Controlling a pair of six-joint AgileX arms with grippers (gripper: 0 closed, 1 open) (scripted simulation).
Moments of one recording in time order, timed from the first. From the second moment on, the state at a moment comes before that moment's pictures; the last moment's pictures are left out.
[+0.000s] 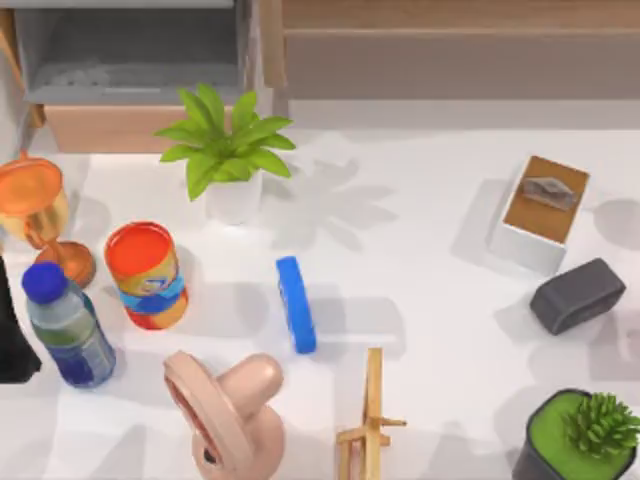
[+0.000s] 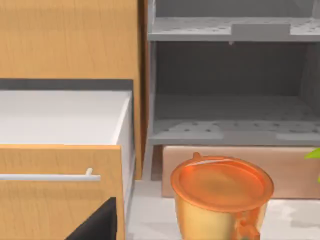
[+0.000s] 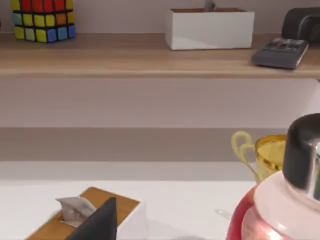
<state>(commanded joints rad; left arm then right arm) 0.00 0.00 0.00 0.00 0.00 0.00 0.00 0.00 0.00 0.00 0.00 0.00</state>
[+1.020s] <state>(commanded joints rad) 0.13 1.00 0.97 -0.54 0.01 0.06 0.00 0.00 0.00 0.00 0.00 0.00</state>
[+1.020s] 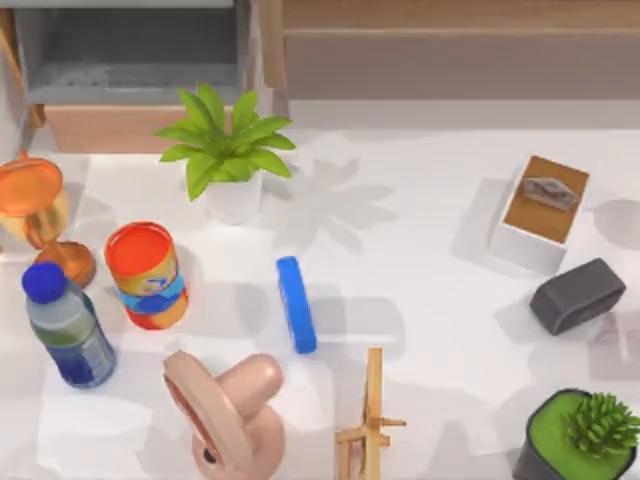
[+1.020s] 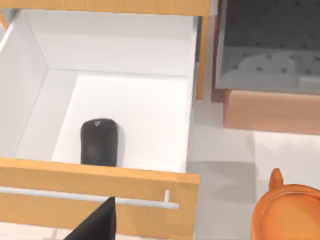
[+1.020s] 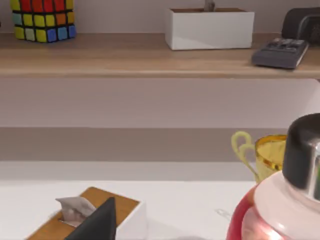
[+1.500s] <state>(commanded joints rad) 0.26 1.85 1.78 -0.98 0.01 0.11 0.00 0.00 0.00 0.00 0.00 0.00</state>
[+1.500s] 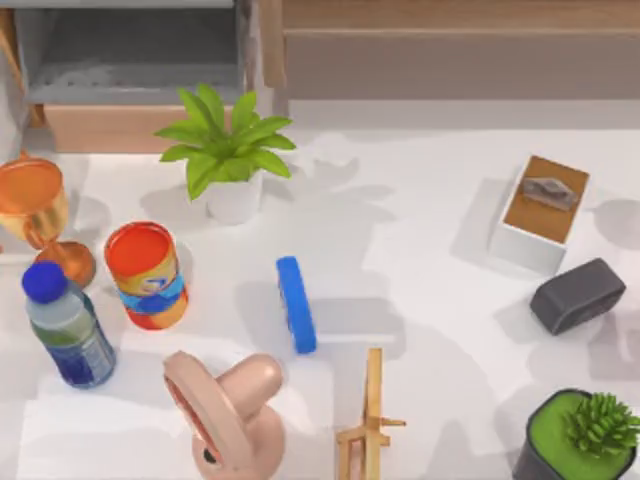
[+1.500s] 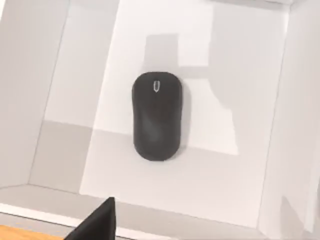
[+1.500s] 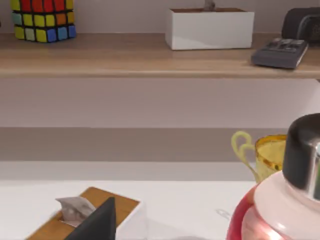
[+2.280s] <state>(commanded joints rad) 0.32 2.63 2.54 -1.38 0.03 0.16 0.00 0.00 0.00 0.00 0.00 0.00</state>
